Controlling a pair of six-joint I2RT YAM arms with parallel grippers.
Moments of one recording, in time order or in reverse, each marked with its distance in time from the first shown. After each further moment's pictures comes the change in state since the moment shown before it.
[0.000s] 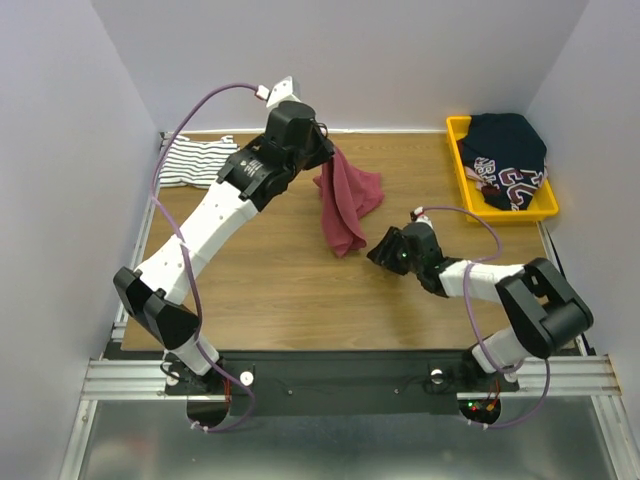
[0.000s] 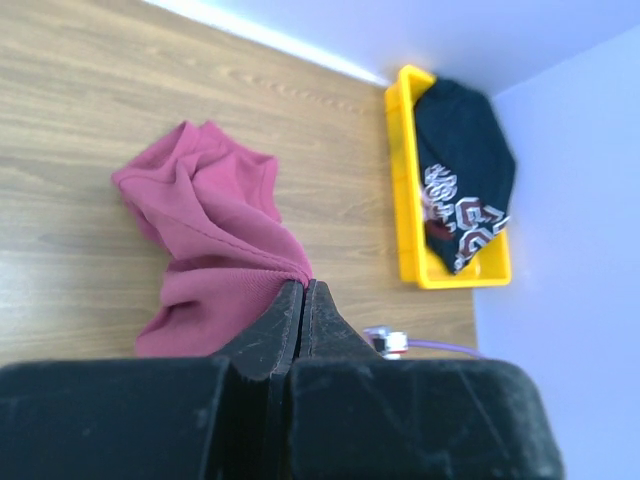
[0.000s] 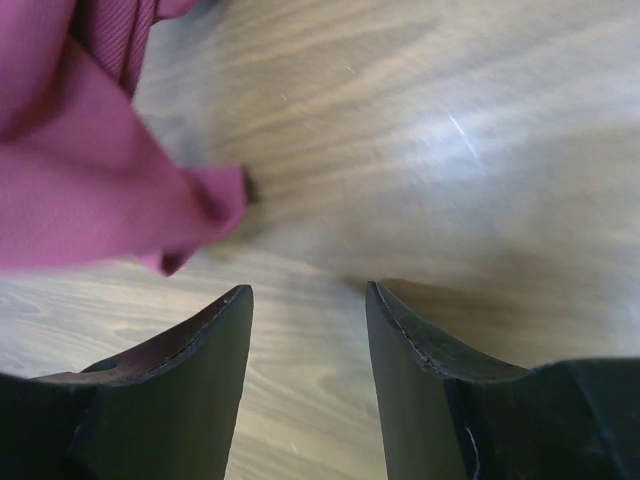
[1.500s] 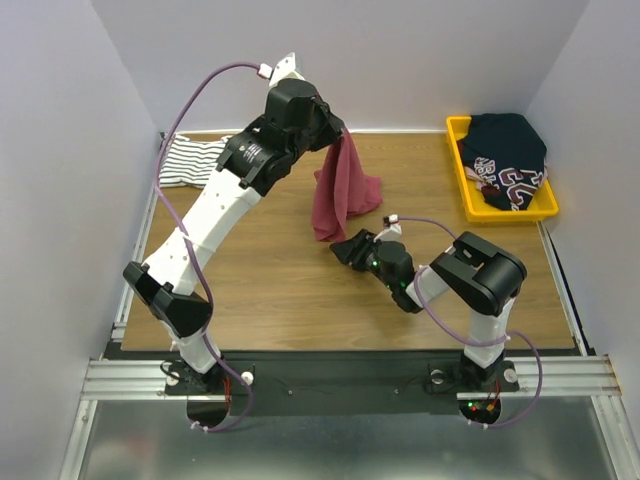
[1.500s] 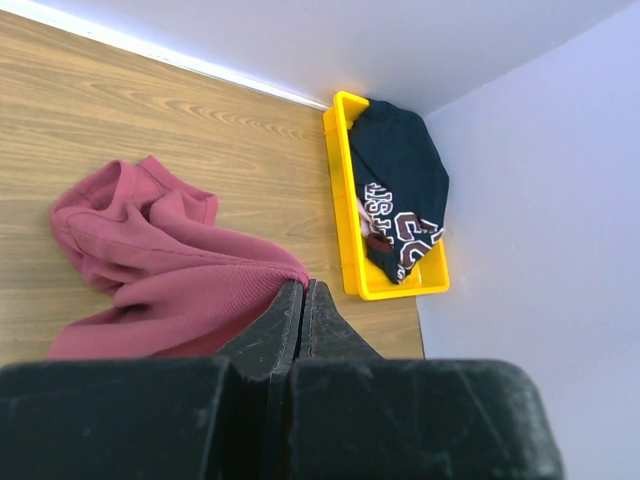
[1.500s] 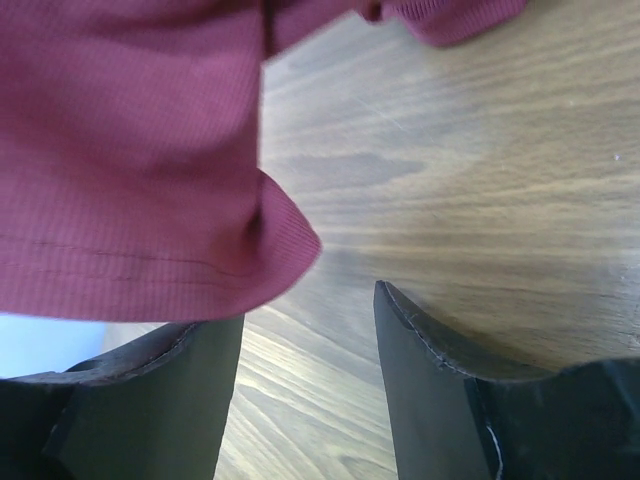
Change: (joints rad) left arm -0.002 0.097 0.255 -0.066 0.048 -0.019; right arm 0.214 0.412 -0.010 0.846 0.106 0.098
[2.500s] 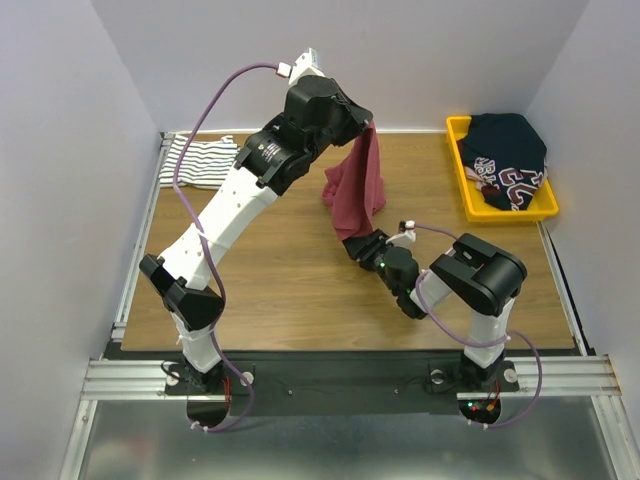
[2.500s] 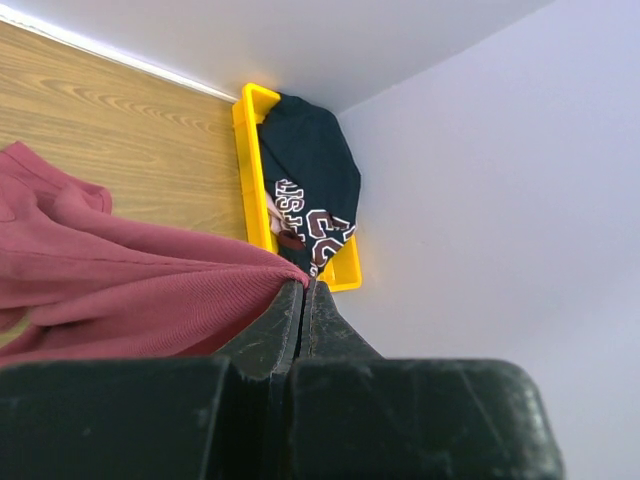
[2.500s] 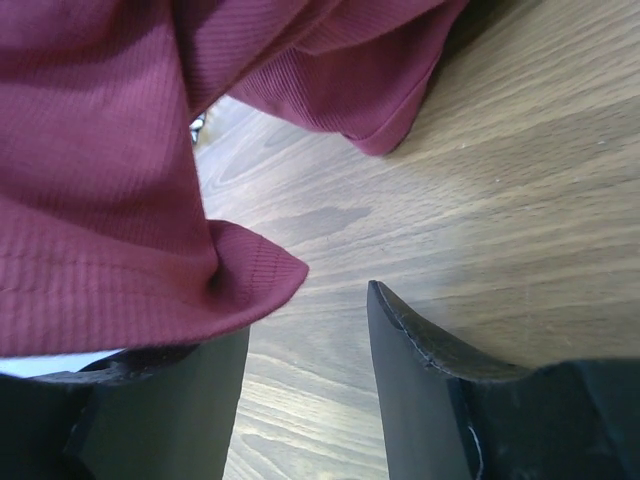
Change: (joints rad) left arm -0.072 0.083 0.110 0.061 0.011 -0.144; right arm 0.000 0.006 -0.065 0.115 0.180 0.092
